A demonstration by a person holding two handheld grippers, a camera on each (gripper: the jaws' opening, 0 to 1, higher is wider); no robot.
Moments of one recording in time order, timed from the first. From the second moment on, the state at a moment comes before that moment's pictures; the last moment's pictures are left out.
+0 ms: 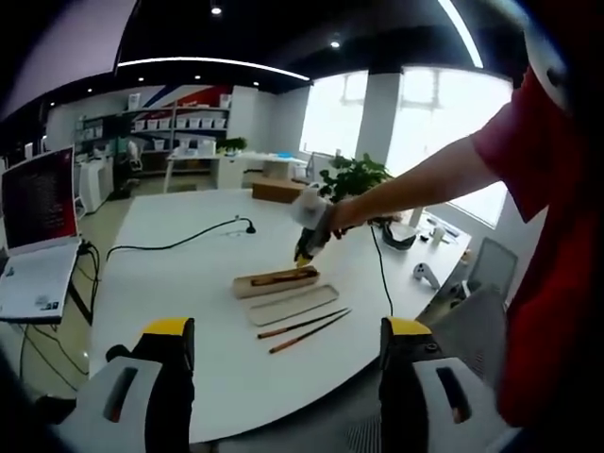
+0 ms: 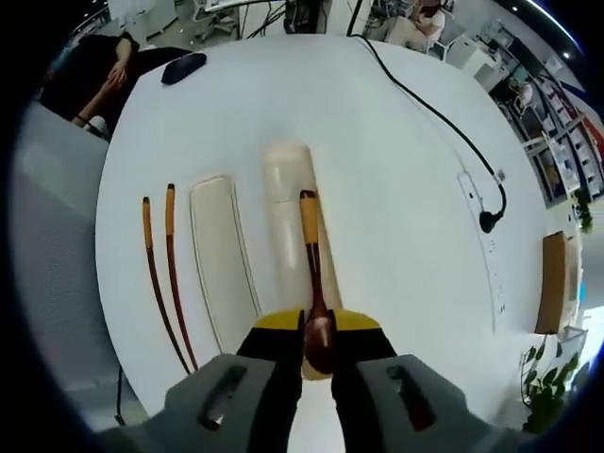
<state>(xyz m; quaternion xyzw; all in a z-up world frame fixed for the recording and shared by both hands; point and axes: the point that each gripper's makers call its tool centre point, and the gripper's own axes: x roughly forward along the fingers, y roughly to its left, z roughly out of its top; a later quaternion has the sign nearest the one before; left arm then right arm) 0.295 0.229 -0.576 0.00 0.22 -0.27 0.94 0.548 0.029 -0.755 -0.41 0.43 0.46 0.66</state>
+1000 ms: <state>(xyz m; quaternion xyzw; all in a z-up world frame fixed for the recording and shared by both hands) 0.279 0.223 -0.578 0.03 0.22 -0.30 0.93 0.491 0.035 -0.740 -0.41 0.40 0.48 0.66</state>
